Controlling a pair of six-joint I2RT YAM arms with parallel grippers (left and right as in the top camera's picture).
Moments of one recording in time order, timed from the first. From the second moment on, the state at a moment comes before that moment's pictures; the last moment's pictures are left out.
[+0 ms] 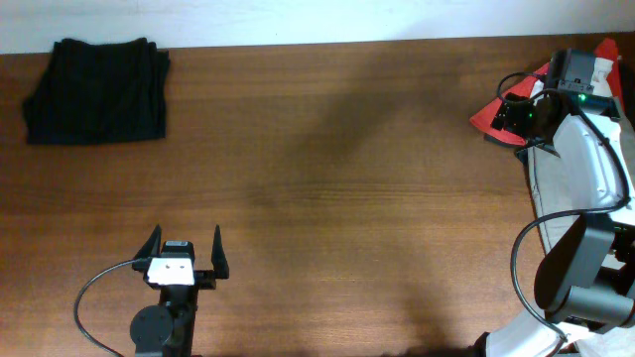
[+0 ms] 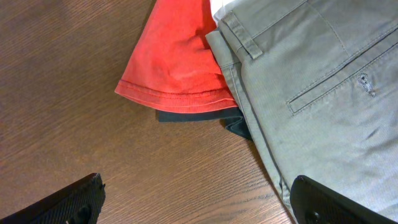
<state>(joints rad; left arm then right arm) 0.00 0.01 0.02 -0.08 0.02 0.06 -0.27 1.85 1.53 -0.77 0.09 0.24</state>
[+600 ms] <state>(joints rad) 0.00 0.01 0.02 -0.08 0.02 0.06 -0.27 1.71 1.53 -0.77 0.09 0.24</state>
